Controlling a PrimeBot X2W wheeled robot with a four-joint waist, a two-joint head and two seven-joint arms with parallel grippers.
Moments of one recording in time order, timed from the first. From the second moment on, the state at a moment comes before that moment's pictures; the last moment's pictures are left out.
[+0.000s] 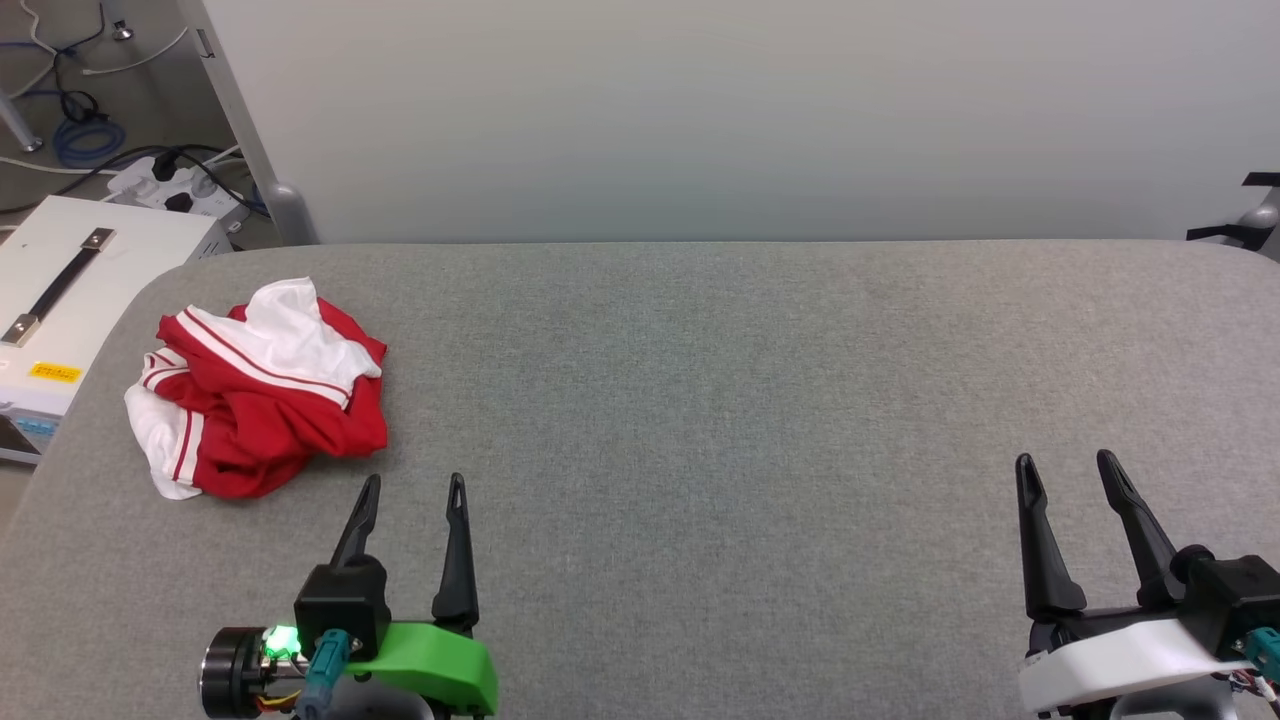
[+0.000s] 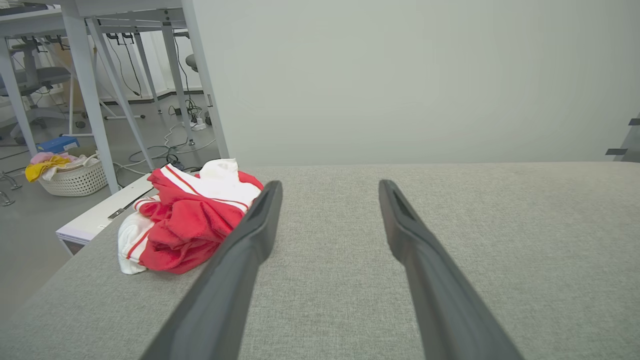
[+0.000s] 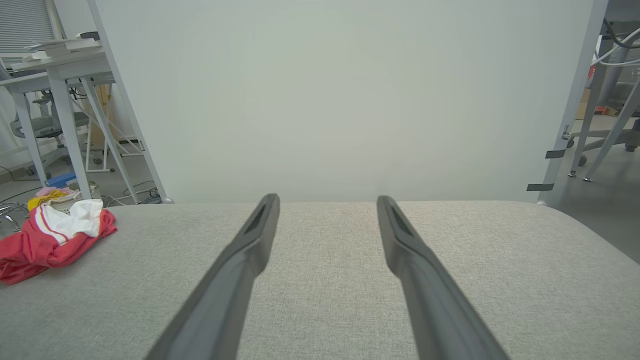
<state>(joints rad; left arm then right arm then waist) 0.05 0.05 -0.09 0.03 -0.05 0.07 -0.18 0.10 -0.05 -0.02 -0.10 0.17 0.13 -0.18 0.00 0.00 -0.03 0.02</state>
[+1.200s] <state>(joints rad) 0.07 0.05 -0.13 0.09 -0.06 0.09 -0.26 0.15 -0.05 -0.02 -0.09 0.20 0.13 -0.25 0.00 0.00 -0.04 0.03</state>
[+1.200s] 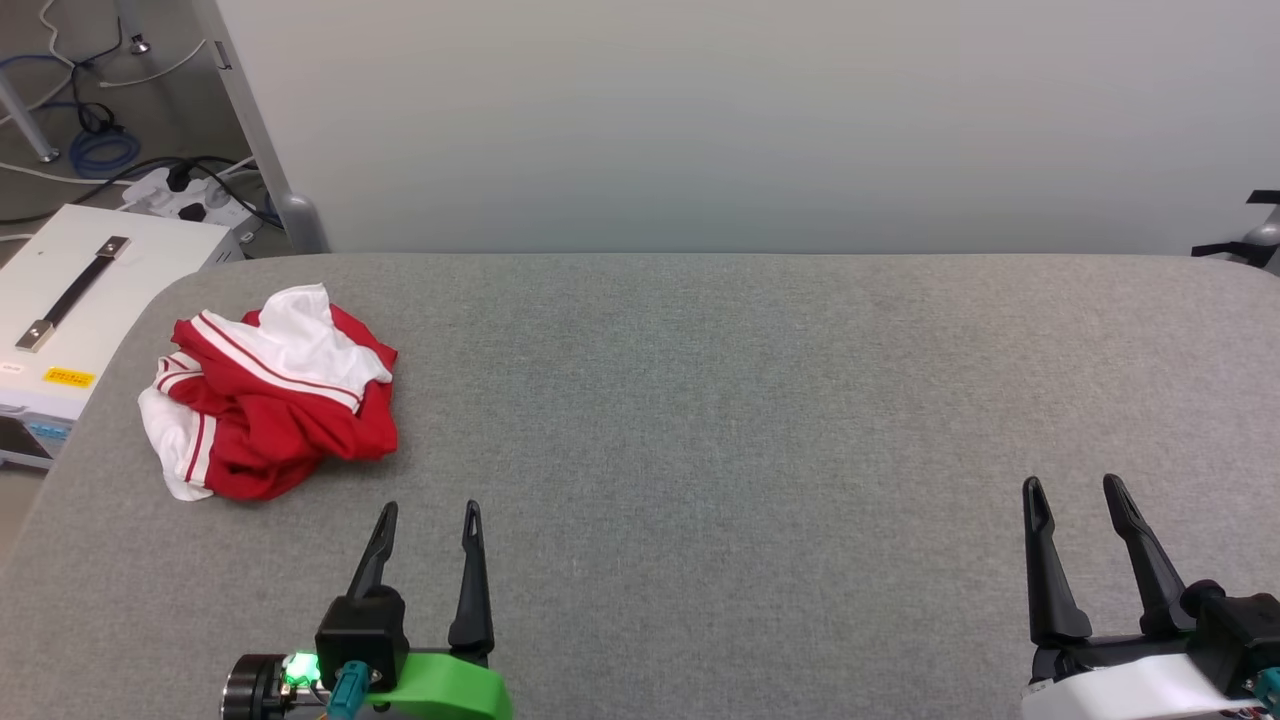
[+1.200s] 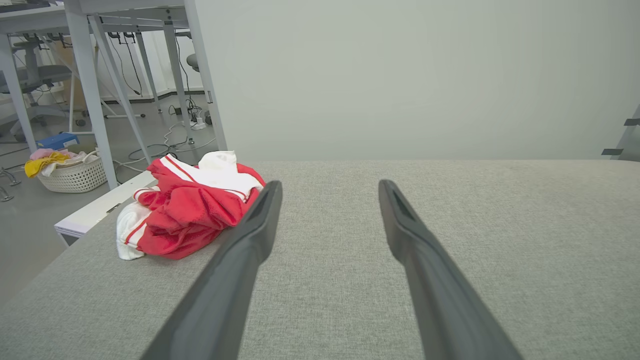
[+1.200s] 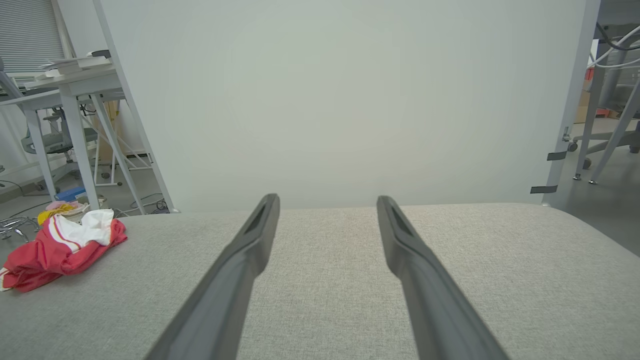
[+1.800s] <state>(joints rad) 0.07 0.05 -0.12 0.09 -0.06 0.09 -0.26 0.15 -0.05 -0.01 -0.09 0.20 0.13 -0.25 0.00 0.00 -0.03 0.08</state>
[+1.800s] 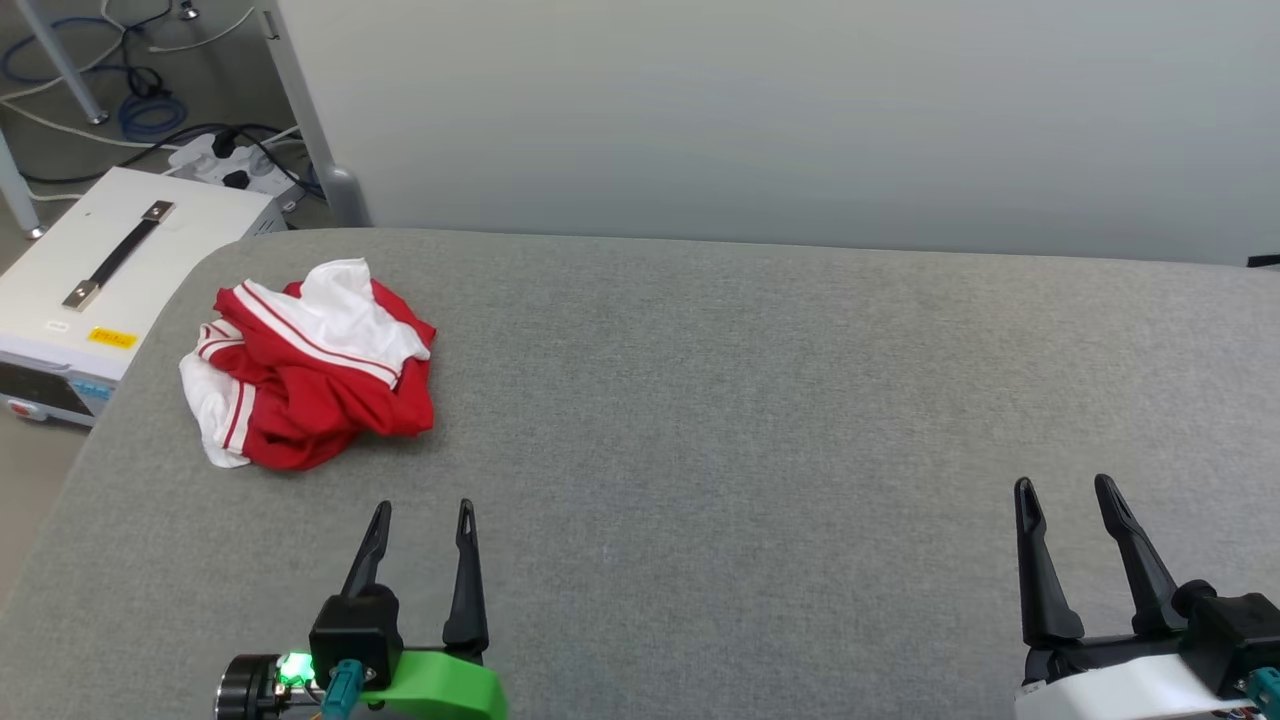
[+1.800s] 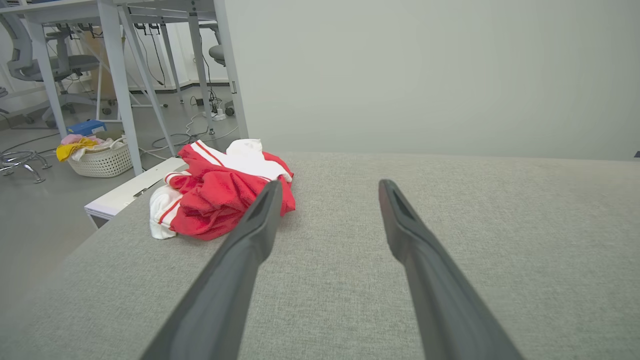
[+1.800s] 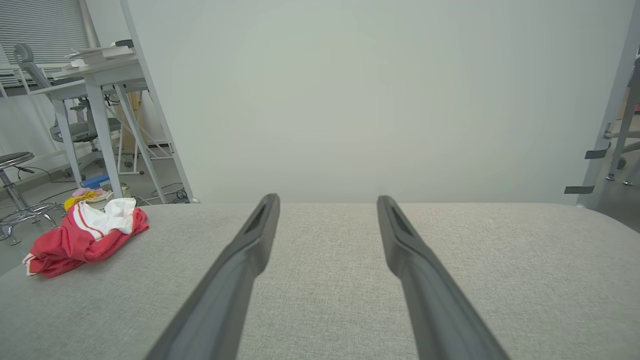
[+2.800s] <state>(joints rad) 0.05 0.05 -0.07 0.10 -0.10 0.10 -0.26 0.14 -0.05 0.05 -0.11 0.16 0.13 -0.25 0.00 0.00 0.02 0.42</state>
